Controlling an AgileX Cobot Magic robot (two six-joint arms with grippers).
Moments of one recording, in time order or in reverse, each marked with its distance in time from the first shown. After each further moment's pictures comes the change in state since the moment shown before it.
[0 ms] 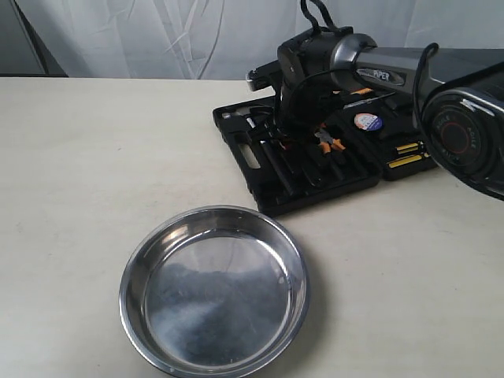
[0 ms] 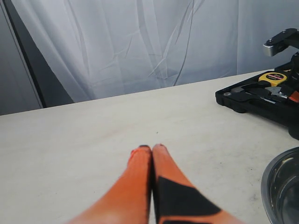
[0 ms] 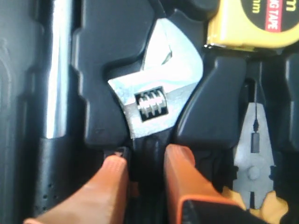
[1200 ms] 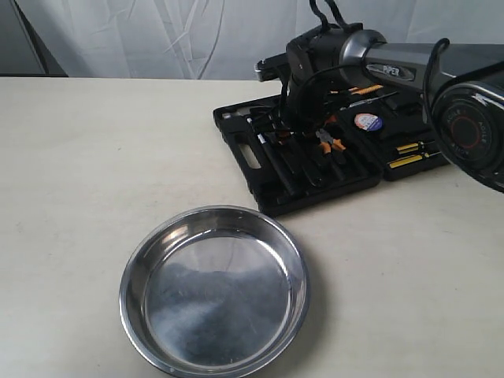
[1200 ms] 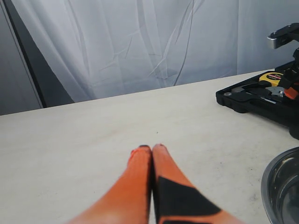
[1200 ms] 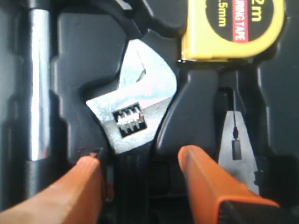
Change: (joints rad) left arm 0.000 0.000 0.000 0.000 0.000 0.000; right arm -0.031 -0.022 0.020 -0.036 -0.071 0.083
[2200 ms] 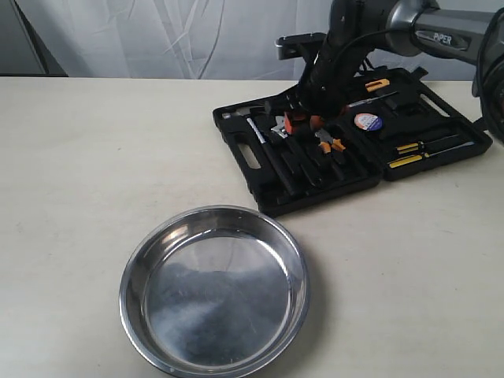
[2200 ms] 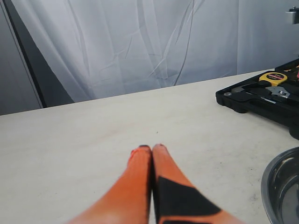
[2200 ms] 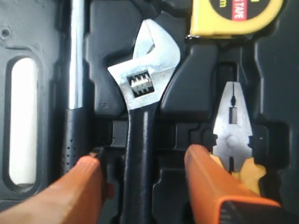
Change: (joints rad) left arm 0.000 0.000 0.000 0.000 0.000 0.000; right arm -0.104 -0.083 0.002 0.357 0.130 -0.305
